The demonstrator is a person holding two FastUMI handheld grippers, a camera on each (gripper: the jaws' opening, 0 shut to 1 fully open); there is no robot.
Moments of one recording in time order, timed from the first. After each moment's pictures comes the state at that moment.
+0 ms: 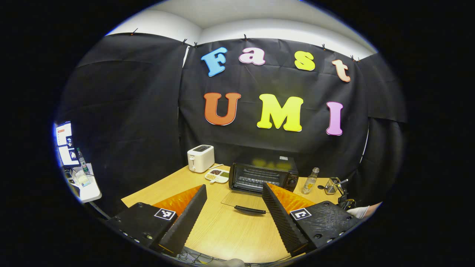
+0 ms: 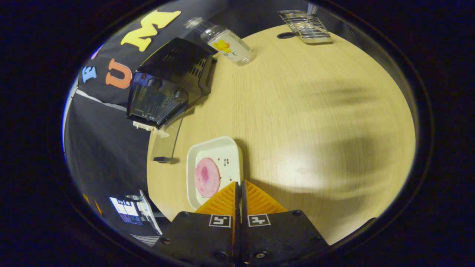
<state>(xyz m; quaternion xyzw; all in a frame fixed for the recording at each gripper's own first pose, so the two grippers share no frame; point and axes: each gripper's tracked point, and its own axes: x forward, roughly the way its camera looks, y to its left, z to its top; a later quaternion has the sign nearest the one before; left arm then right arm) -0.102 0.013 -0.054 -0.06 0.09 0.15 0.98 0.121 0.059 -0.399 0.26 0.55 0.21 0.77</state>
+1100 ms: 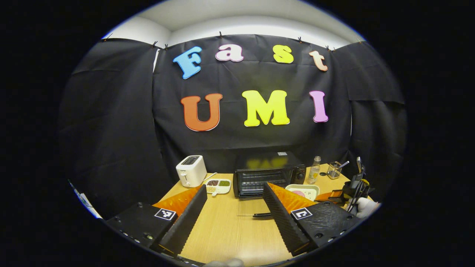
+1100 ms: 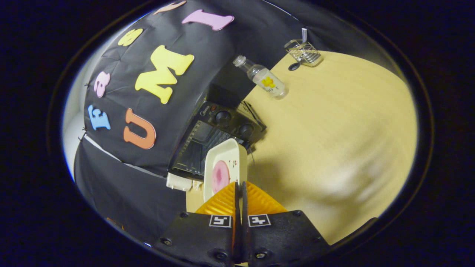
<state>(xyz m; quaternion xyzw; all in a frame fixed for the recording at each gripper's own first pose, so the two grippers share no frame) -0.056 0.107 -0.061 0.03 0.09 0.06 0.99 0.125 0.232 -0.286 0.46 0.32 0.10 0.82</state>
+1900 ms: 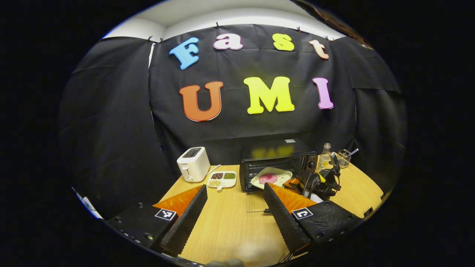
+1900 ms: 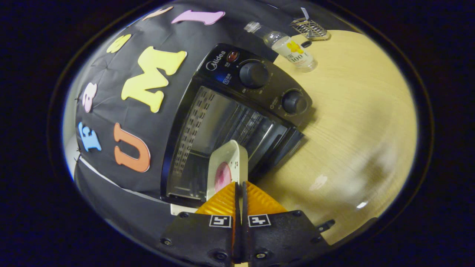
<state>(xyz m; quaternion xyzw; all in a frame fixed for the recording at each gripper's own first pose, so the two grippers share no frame) -0.027 0.123 -0.105 0.03 0.14 0.06 0.99 0.259 0.349 -0.299 0.52 0.26 0.06 0.81</state>
